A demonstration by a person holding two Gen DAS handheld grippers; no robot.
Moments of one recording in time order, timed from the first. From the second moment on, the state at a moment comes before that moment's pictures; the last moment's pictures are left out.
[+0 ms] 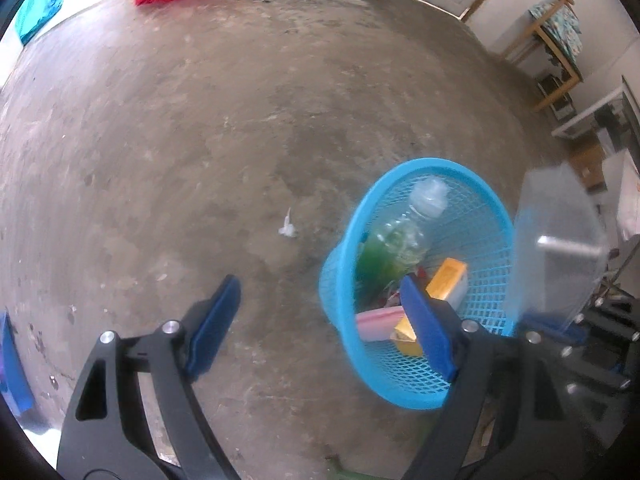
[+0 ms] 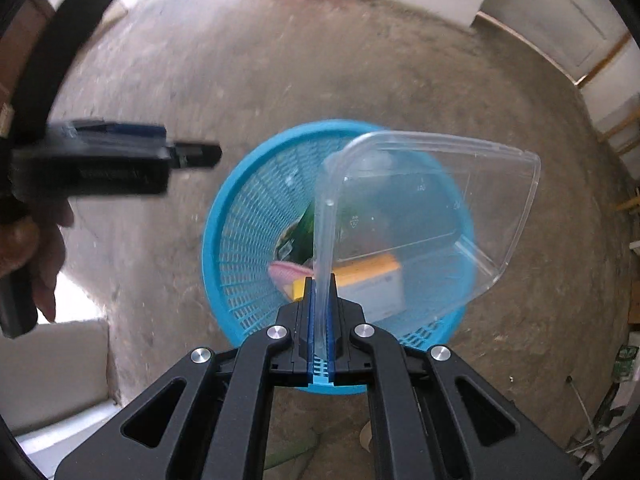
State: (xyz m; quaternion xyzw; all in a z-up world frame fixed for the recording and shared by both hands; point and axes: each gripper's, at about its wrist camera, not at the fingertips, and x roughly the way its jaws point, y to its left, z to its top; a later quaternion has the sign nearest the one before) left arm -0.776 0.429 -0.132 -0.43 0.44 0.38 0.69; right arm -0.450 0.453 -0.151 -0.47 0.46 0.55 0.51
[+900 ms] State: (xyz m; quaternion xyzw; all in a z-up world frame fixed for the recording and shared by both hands) left arm -0.696 0.422 -0.082 -0.36 0.44 0.36 0.74; right arm -0.389 0.428 -0.134 -0.38 0.50 0.51 0.59
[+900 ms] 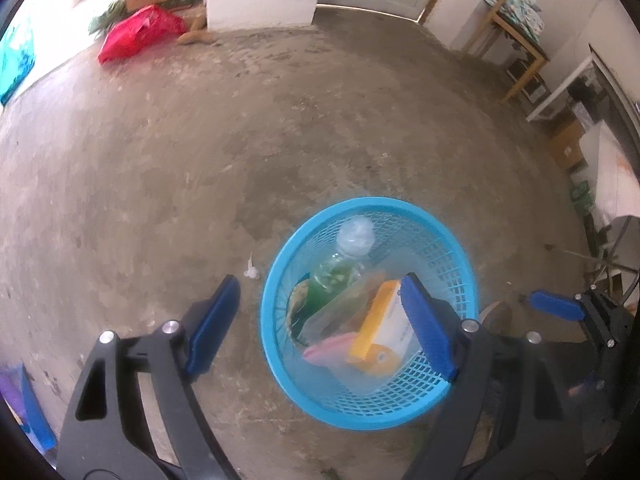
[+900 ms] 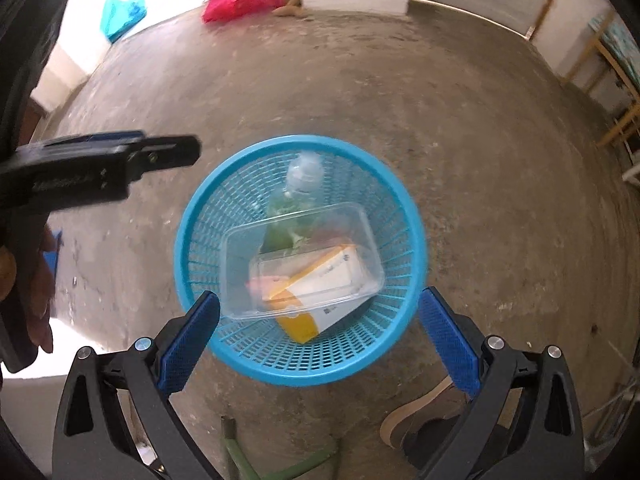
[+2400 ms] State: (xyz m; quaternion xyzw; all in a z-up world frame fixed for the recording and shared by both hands) left arm -0.673 0.359 -0.099 -0.30 0.51 0.40 0.70; right arm -0.378 0.413 -0.131 -0.38 0.48 0.47 0.63
